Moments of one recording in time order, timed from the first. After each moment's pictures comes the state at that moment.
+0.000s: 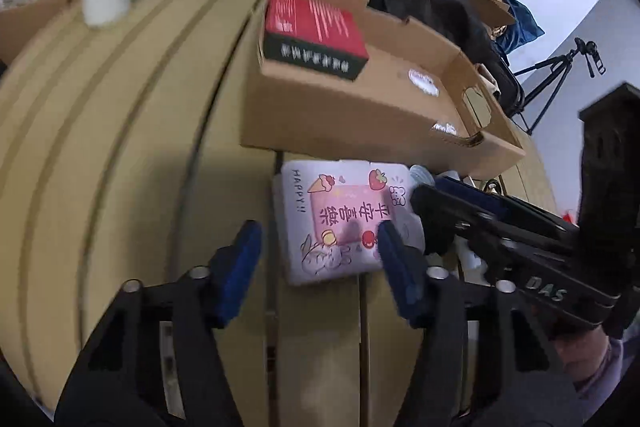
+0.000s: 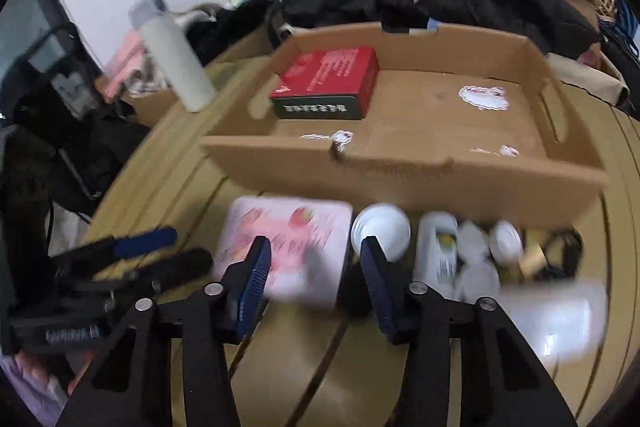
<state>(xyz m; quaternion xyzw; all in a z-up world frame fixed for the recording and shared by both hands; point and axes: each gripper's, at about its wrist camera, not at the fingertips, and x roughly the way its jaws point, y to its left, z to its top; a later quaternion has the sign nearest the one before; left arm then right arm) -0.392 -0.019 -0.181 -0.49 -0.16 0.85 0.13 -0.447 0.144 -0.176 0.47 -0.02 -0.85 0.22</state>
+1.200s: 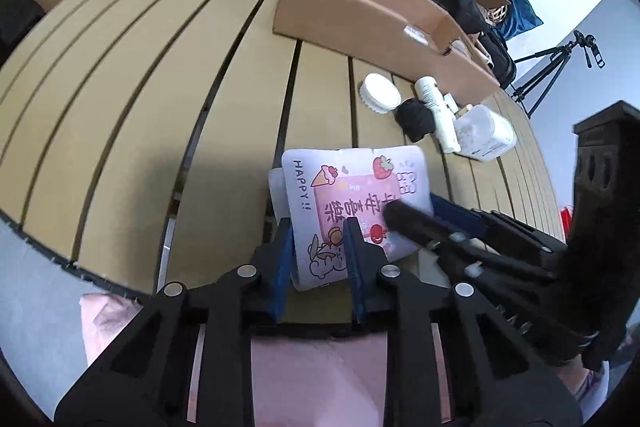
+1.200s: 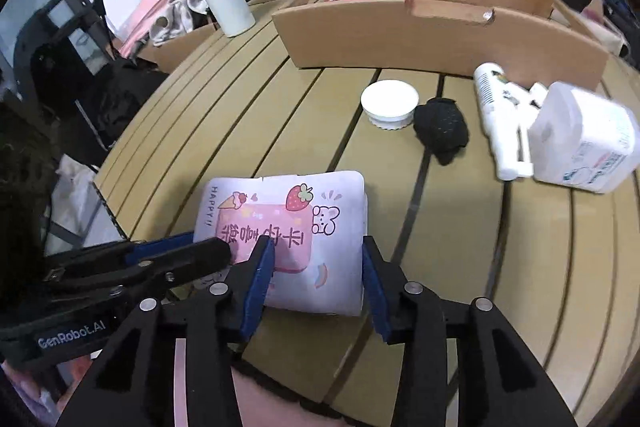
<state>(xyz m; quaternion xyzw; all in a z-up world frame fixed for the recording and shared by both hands) -0.260 -0.023 -0.171 -0.50 -0.17 0.84 0.11 -0.315 0.124 -0.188 0.49 -0.02 -0.84 0.23</state>
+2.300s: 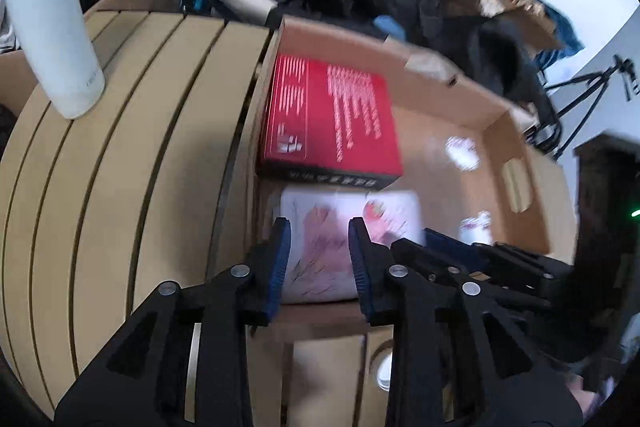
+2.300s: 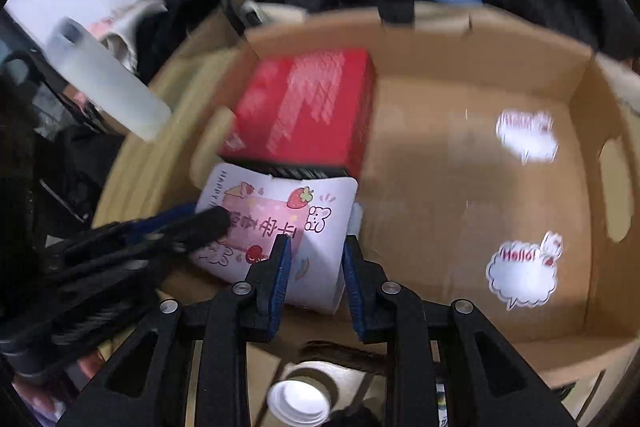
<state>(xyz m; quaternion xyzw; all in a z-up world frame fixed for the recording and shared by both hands) -0.512 -0.031 -0.142 -0.52 -0.14 0.84 0.09 -0.557 0.127 -0.181 0.56 -0.04 -0.80 0.20</state>
